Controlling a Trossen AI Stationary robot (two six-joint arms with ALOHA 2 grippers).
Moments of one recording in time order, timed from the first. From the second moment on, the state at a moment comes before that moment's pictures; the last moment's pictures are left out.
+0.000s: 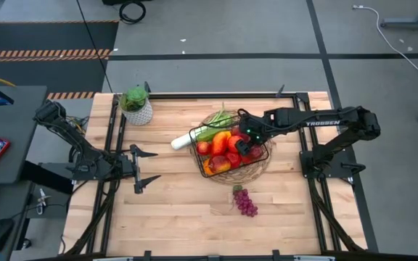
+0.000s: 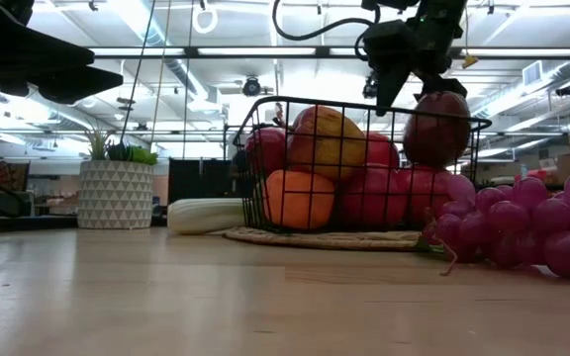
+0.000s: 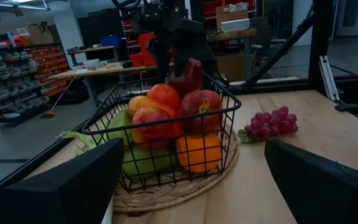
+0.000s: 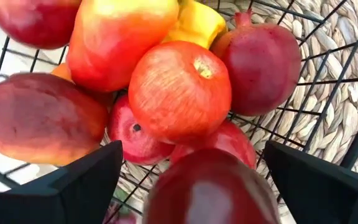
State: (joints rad) left arm -0.76 0.63 0.01 0.64 -0.97 0.10; right arm -0.11 1.42 1.19 -0.94 0.08 0.79
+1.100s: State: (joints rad) left arm -0.76 0.63 0.01 0.63 -0.97 0.10; right arm 0.40 1.73 1.56 -1.08 0.35 1.10
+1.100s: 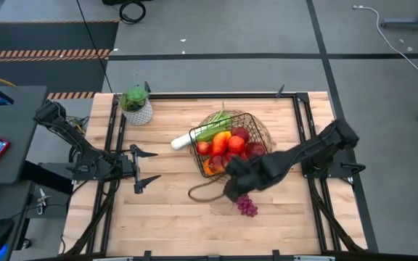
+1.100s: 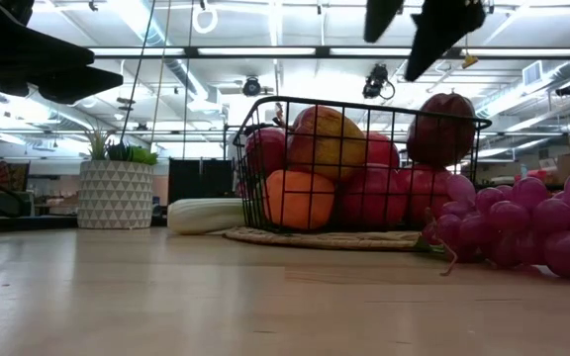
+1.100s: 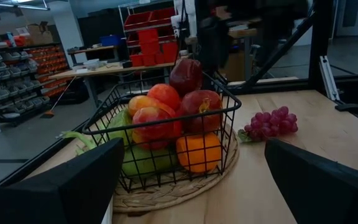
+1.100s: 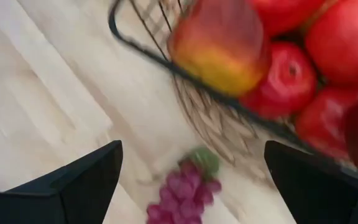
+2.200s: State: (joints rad) left arm -0.76 0.63 0.01 0.63 -0.97 0.10; right arm 0.60 1.94 1.42 -0.97 0.31 1.51
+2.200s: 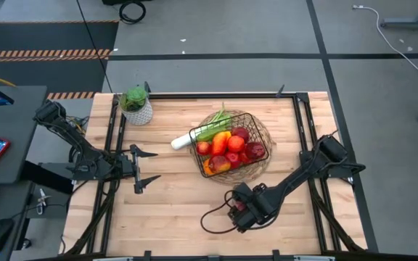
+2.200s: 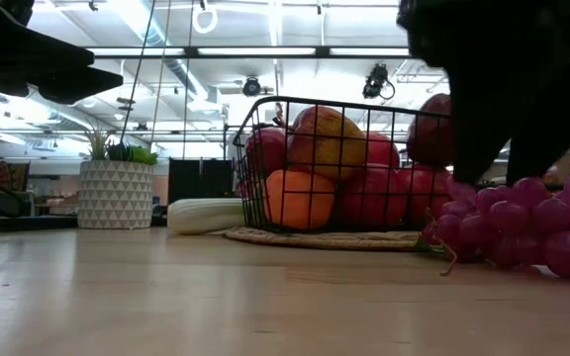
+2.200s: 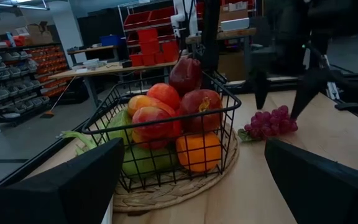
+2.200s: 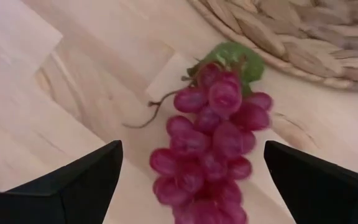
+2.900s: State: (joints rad) left arm -0.76 0.63 0.01 0.63 -0.97 0.10; right arm 0.56 1.95 1.24 -0.79 0.32 1.46
